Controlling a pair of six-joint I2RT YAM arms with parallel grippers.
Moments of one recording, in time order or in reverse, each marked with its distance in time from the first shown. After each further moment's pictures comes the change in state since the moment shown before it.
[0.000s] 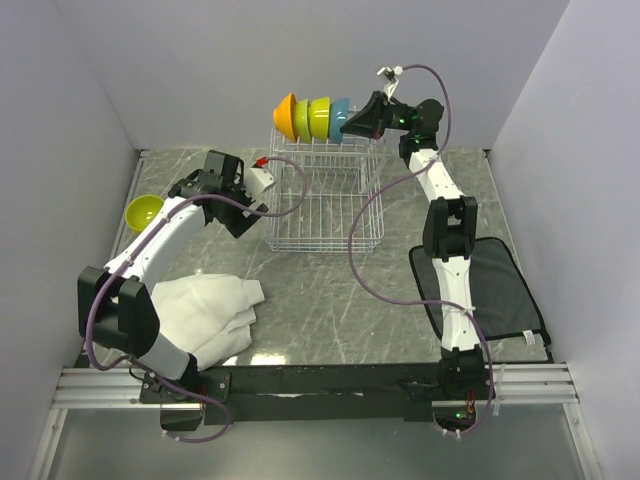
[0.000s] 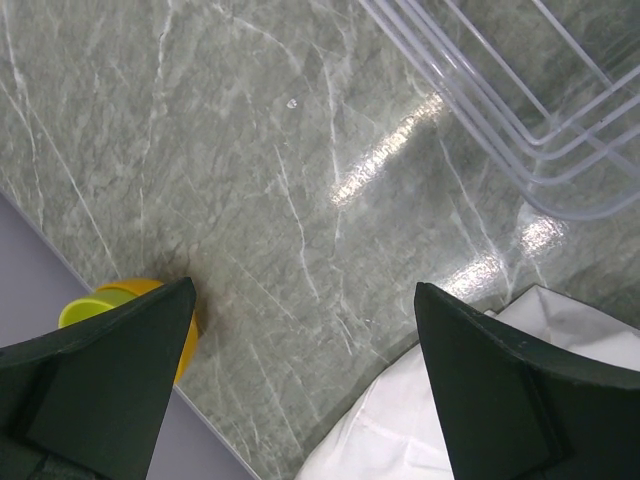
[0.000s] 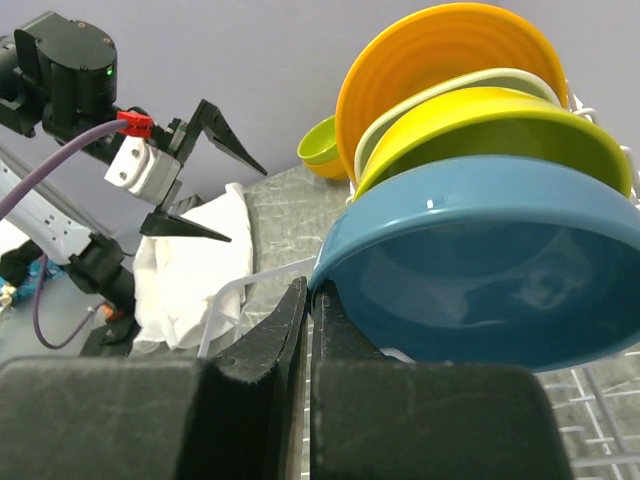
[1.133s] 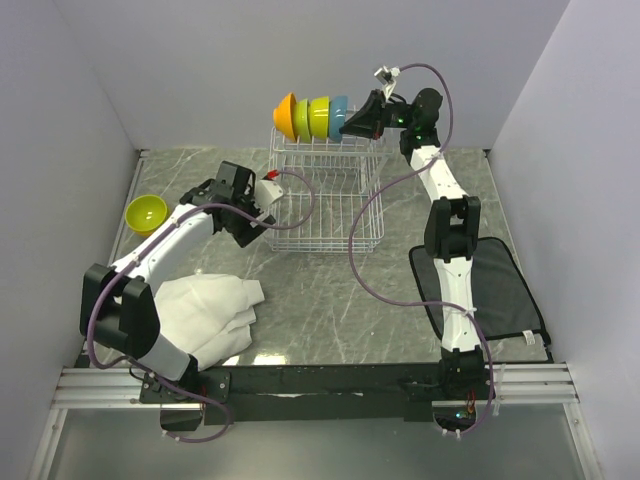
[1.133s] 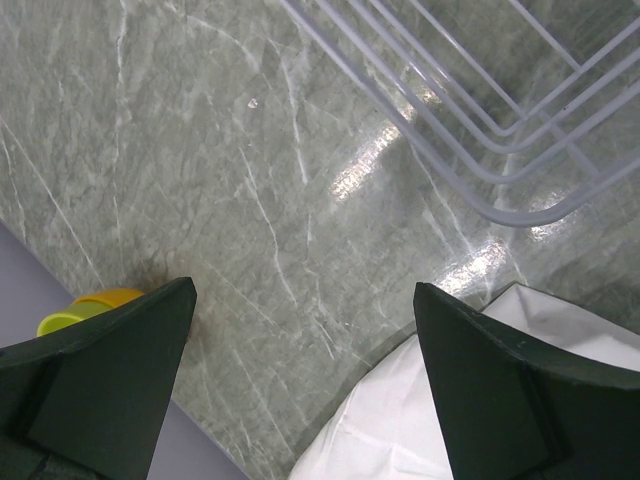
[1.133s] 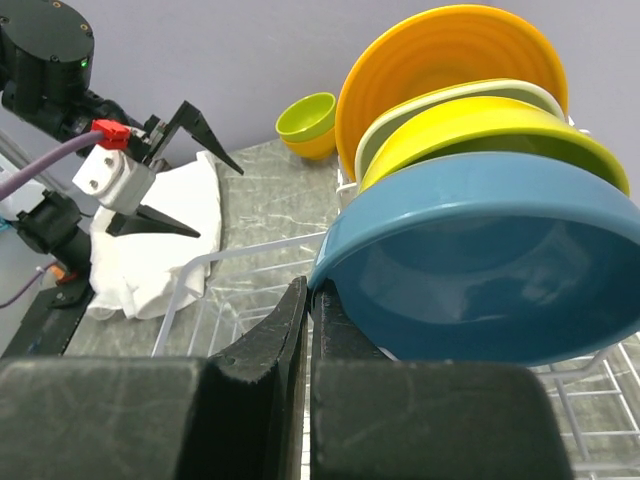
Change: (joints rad) left arm -0.061 -0.002 -0.076 0.041 -0.036 0.000; right arm 0.004 -0.051 -0.017 -0.222 -0.041 -0.328
